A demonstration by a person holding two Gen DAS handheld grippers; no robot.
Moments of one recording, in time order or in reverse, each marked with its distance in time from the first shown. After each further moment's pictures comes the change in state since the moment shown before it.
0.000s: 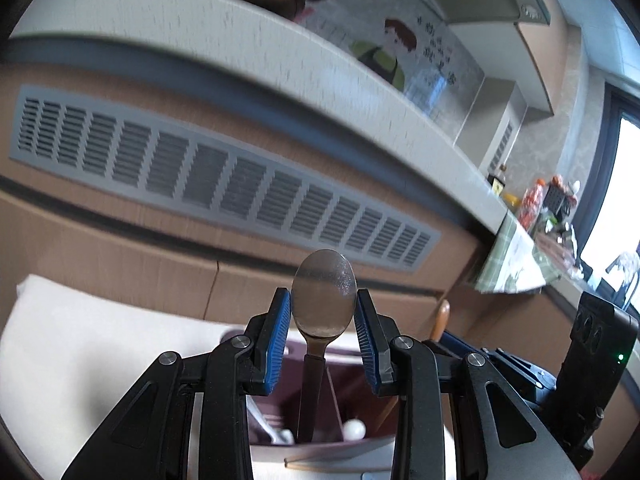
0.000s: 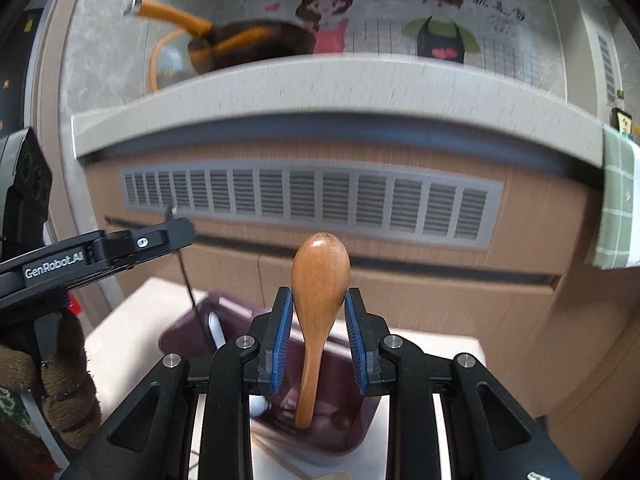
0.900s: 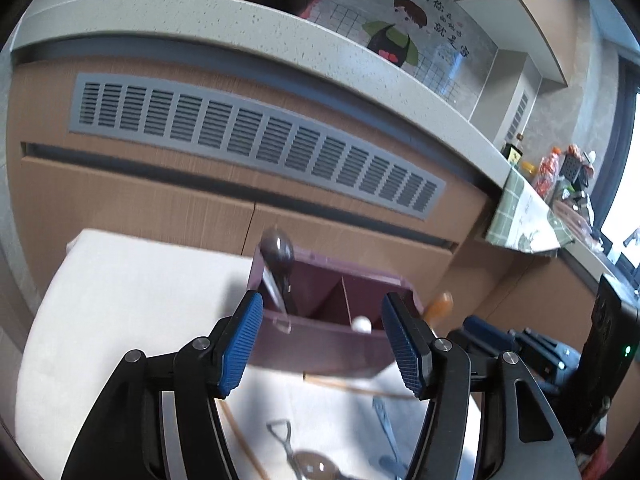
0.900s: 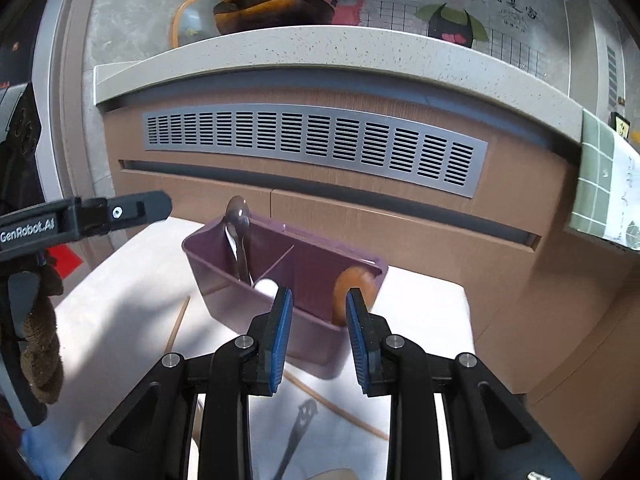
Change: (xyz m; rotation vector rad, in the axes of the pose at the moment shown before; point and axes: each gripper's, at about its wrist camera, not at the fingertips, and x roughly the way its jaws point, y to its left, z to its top) left arm -0.073 -0.013 -0.052 0.013 0.073 0.130; right arm -0.052 0.013 -0.045 -0.087 0.096 -0.031
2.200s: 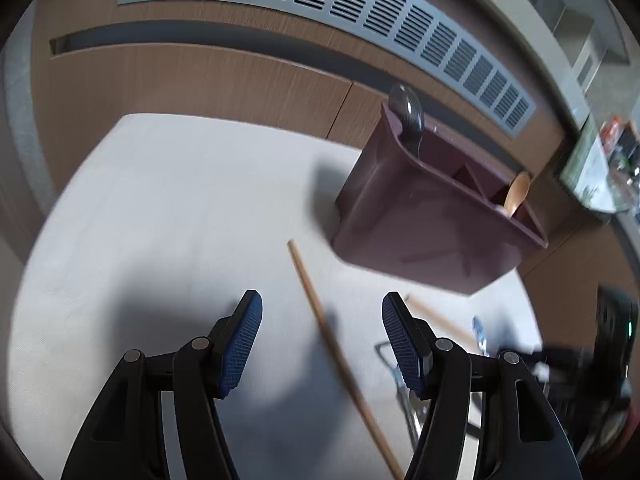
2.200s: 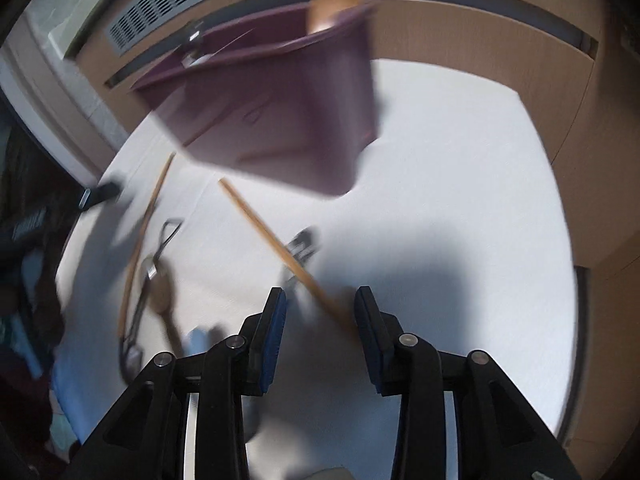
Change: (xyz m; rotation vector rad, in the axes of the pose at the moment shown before) left arm 0.046 0.079 -0.057 -0.101 0.262 0.126; right arm 0.067 -0.025 -0.093 0.183 0.518 0.235
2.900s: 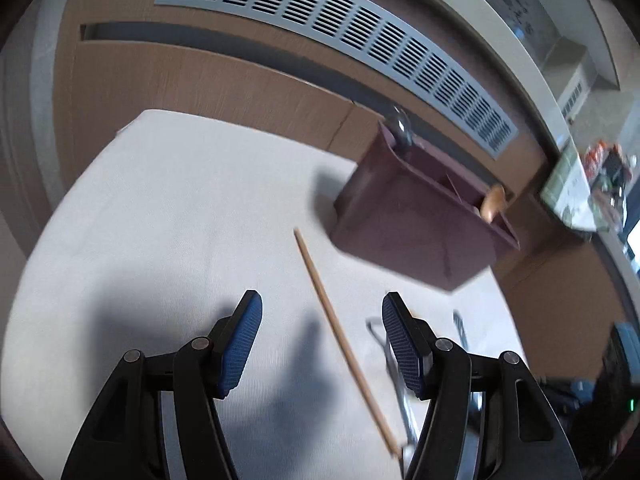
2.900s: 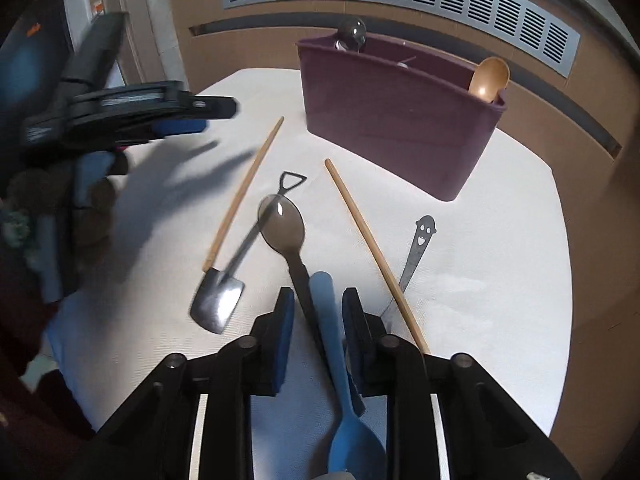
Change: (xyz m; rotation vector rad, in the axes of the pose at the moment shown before) left arm -0.040 0.006 -0.033 -0.027 -0.063 -0.015; right arm -0.037 0.078 -0.054 -0.280 -0.083 -0.062
